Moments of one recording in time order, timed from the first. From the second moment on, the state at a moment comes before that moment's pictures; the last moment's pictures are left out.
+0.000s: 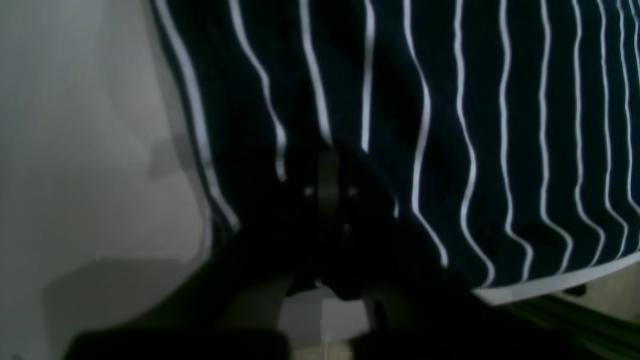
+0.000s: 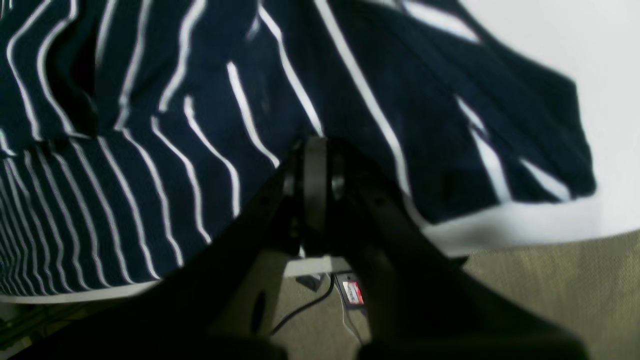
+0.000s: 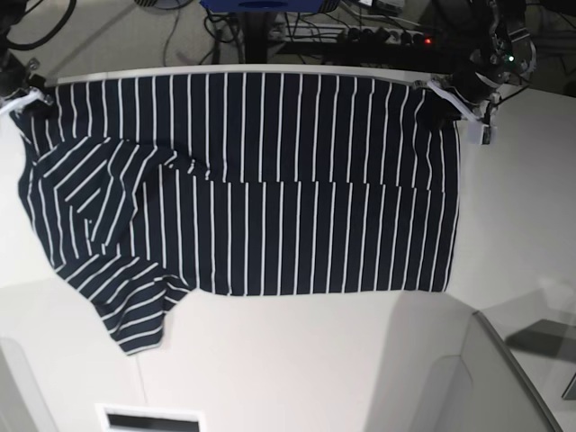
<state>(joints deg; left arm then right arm) 22.2 -13.3 -24.5 72.8 -17.6 -35.6 23.9 -15.5 11.4 47.9 65.6 29.4 39.8 -44.6</state>
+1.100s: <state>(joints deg) 16.8 -15.1 -33.1 91.0 -14.9 -34.6 41.3 9.9 26.3 36.7 56.4 29.1 40.0 -47.8</state>
